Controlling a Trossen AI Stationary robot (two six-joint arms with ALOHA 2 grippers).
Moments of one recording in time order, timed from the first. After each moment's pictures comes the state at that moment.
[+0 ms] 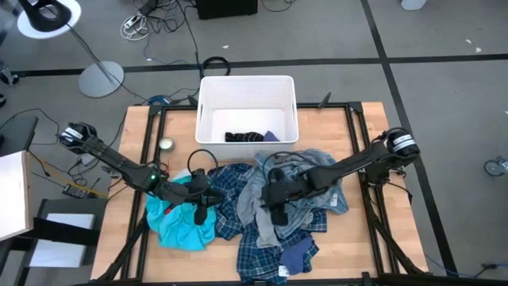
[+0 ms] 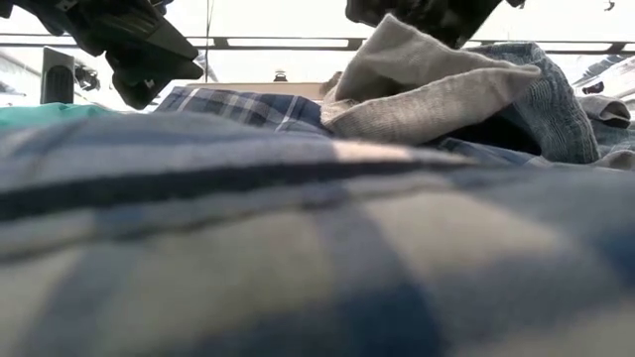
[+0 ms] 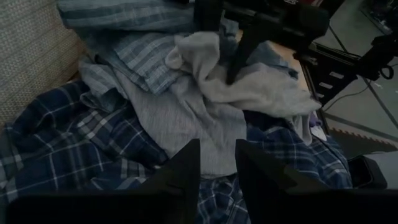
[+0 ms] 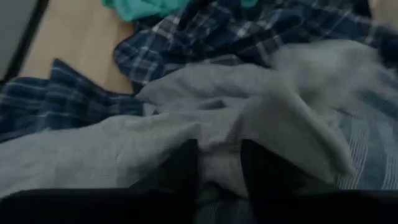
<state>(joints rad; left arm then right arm) -0.49 1.09 0.55 0.06 -0.43 -0.59 0.29 1.70 1.13 -0.24 0.16 0.22</state>
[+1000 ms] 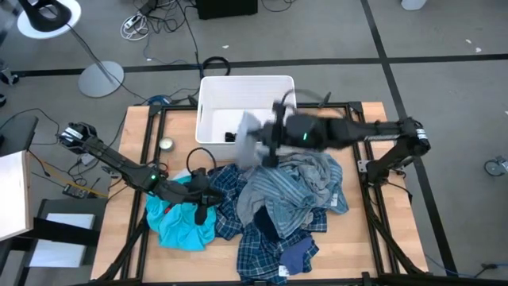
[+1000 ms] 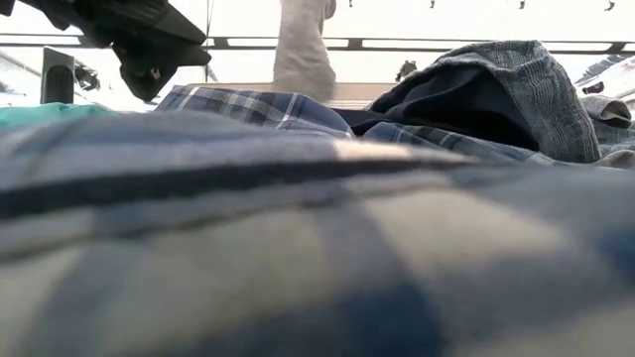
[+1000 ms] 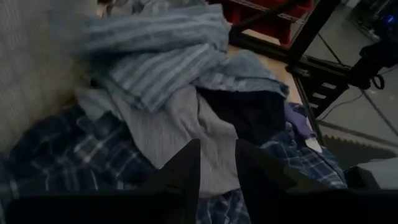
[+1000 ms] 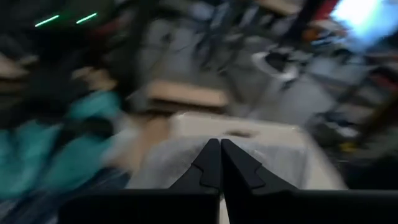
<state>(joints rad) -0.49 1.09 0.55 0.13 -0.45 -0.52 0.04 1.55 1.66 -0.42 0.39 -0.24</state>
